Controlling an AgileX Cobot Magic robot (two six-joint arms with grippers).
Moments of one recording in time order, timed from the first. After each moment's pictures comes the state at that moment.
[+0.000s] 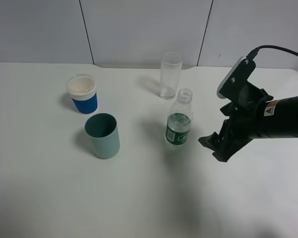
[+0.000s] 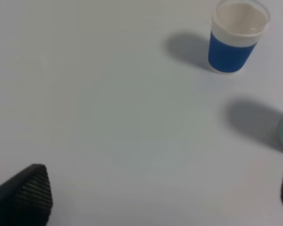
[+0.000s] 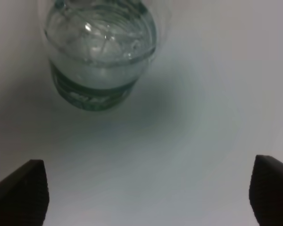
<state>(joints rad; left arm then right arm) 0.06 -0.01 -0.51 -0.05 1.05 0.01 0.51 1.31 -0.47 0.31 0.06 -0.59</state>
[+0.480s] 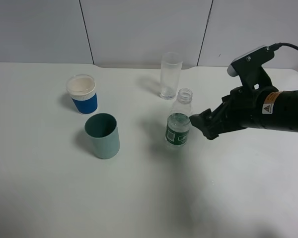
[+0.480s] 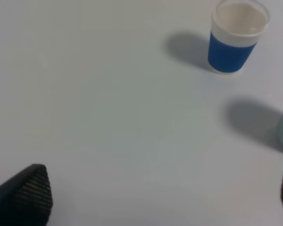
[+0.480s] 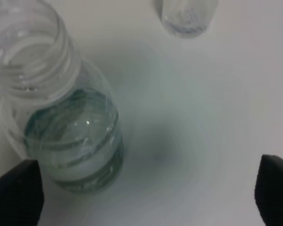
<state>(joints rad) 0.06 -0.01 -0.51 -0.05 1.05 0.01 0.51 1.31 -0.47 -0.01 -0.10 0.03</state>
